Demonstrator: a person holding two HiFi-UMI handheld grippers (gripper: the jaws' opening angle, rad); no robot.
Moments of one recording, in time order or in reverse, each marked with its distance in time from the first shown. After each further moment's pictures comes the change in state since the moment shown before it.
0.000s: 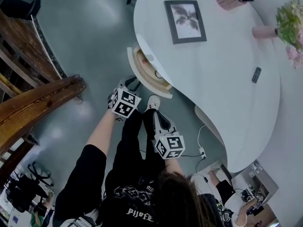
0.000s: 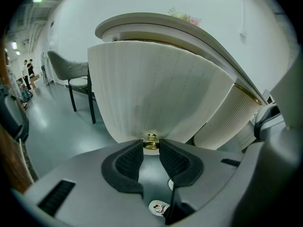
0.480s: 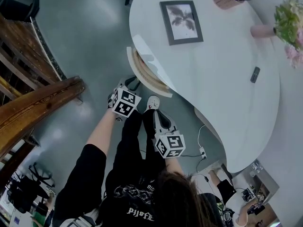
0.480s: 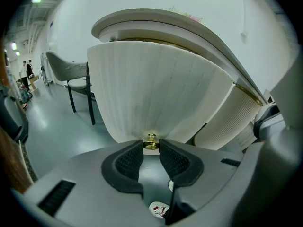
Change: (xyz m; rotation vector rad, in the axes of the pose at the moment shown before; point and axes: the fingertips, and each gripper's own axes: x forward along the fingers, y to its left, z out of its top) left arm 0.009 -0.002 0.012 0.003 0.000 0.001; right arm 0.001 -0.011 0.013 0.002 -0.015 -0.006
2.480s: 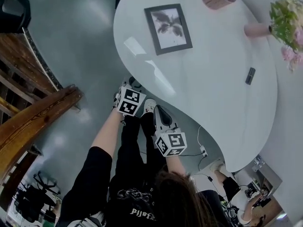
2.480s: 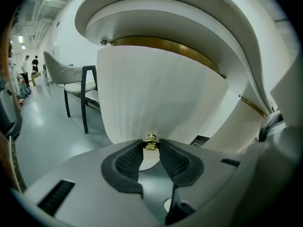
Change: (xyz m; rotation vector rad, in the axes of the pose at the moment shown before) left arm 0.050 -0.005 0.070 -0.034 -0.118 -0.029; right arm 0.022 -0.033 0.056 0.016 -0.091 -0.050
